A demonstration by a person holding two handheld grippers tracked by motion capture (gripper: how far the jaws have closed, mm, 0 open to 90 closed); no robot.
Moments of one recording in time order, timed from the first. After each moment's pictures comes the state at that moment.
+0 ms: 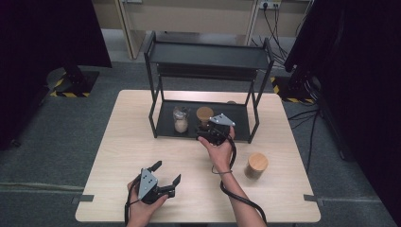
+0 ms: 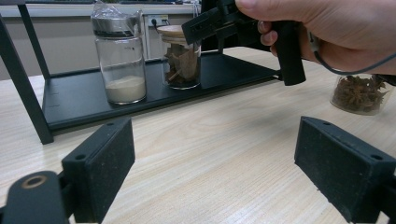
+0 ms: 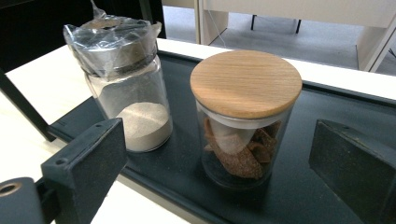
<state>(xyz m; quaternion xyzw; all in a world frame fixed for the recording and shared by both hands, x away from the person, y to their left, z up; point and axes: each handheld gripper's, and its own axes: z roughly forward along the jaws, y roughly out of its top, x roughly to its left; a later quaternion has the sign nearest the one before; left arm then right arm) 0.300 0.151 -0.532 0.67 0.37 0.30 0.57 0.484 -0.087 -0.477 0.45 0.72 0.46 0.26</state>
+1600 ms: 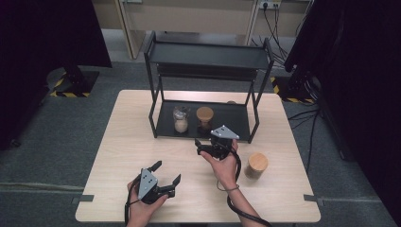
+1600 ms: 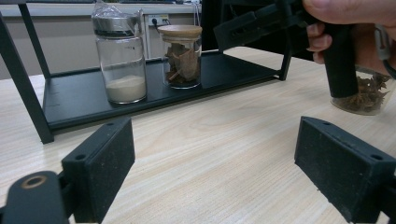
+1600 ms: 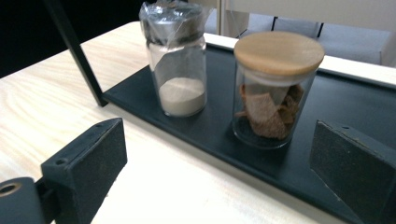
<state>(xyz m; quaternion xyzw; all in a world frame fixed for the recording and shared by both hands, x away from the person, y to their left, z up) 0.300 0.151 -0.532 0.67 0.37 0.30 0.57 0.434 -0.096 -0.477 0.41 0.74 0.47 0.24</state>
